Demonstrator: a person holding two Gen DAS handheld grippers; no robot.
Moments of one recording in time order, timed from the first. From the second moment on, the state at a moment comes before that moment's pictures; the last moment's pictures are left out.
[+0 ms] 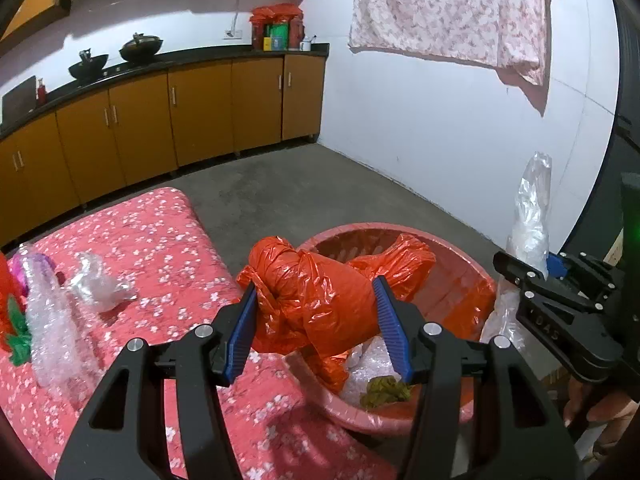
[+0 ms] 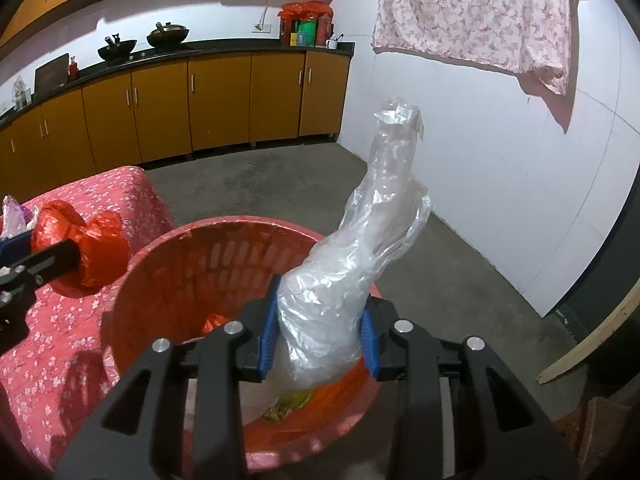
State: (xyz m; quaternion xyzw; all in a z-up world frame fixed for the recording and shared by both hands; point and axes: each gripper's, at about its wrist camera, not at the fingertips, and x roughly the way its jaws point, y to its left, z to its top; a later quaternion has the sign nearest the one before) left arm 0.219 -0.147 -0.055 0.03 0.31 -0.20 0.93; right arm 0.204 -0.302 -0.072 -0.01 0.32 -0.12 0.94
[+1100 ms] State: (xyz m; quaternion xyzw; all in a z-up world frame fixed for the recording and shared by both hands) left arm 0.225 -0.114 -0.068 0.02 0.32 -0.16 0.93; right arm 0.211 -0.297 -0.081 0.00 0.31 -0.10 0.95
